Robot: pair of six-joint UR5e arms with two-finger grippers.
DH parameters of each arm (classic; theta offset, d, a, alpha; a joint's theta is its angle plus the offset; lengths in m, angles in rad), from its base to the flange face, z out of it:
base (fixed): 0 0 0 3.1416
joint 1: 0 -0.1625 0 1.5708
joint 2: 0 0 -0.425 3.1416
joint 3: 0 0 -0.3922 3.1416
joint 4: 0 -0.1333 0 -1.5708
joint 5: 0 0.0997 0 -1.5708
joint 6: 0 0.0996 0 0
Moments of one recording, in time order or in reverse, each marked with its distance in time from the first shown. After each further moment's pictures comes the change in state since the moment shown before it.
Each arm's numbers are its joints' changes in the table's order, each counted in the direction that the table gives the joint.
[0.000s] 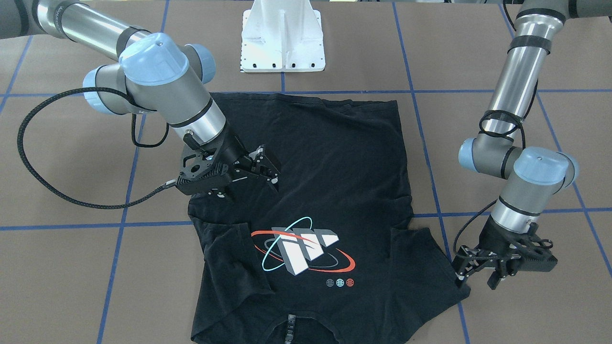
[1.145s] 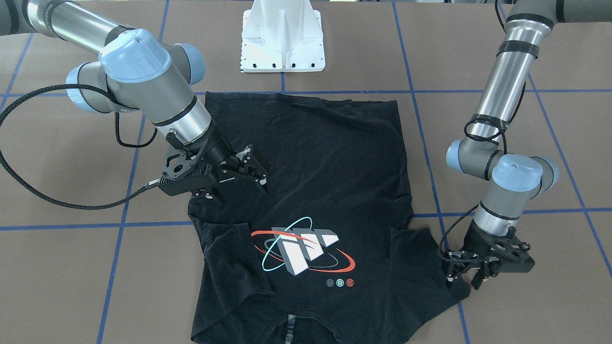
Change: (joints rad) left arm -0.032 0.033 0.069 0.001 0.040 0.000; right arm -0.022 0.016 0.011 -0.002 0.008 -0.006
